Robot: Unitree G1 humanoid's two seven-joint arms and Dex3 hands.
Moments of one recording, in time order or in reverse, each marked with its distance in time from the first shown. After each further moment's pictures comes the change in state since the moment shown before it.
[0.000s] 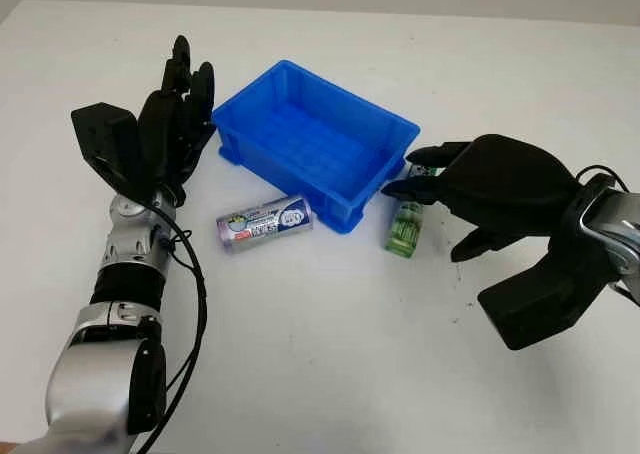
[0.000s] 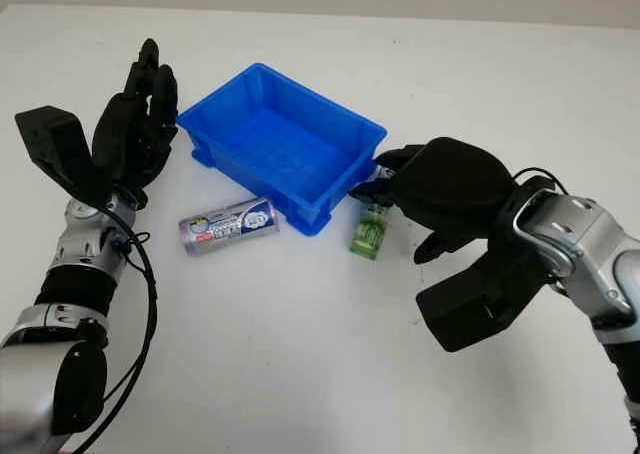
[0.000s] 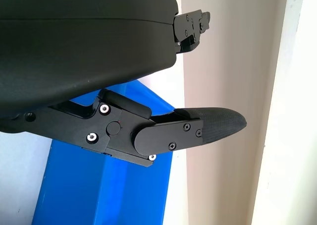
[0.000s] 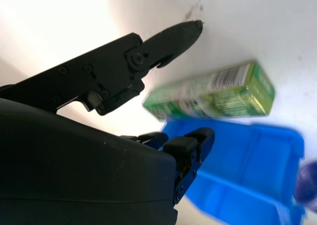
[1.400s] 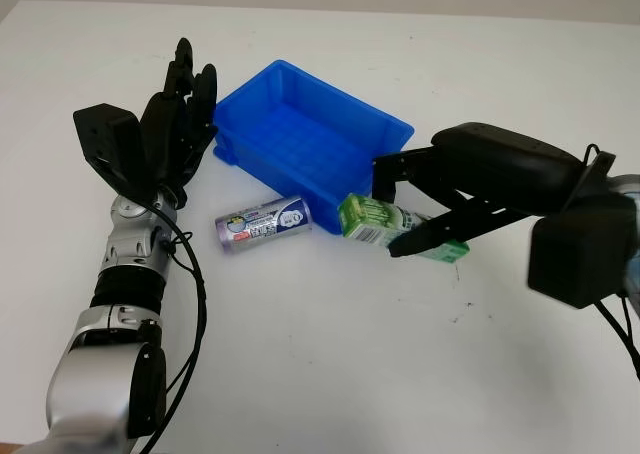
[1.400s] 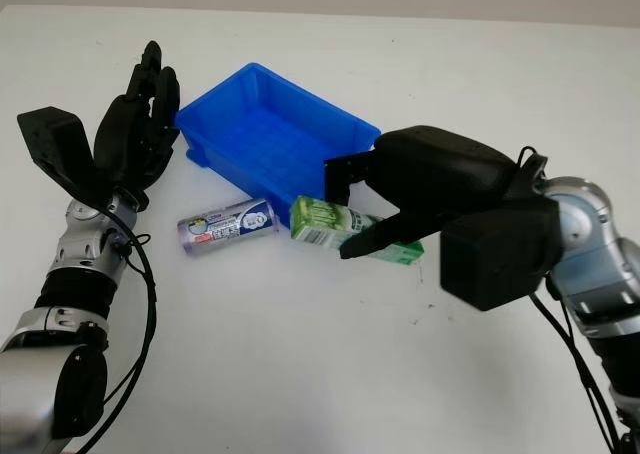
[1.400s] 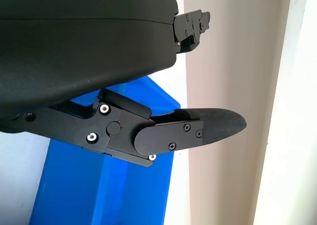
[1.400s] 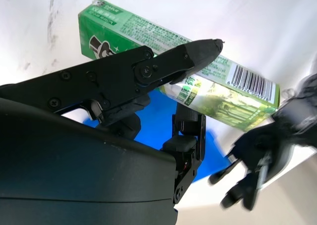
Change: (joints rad) left arm 0.015 -0.002 -0.007 -0.034 -0.005 0.027 0.002; right arm -0.069 0.021 -0.016 -0.197 0.947 0.480 0.520
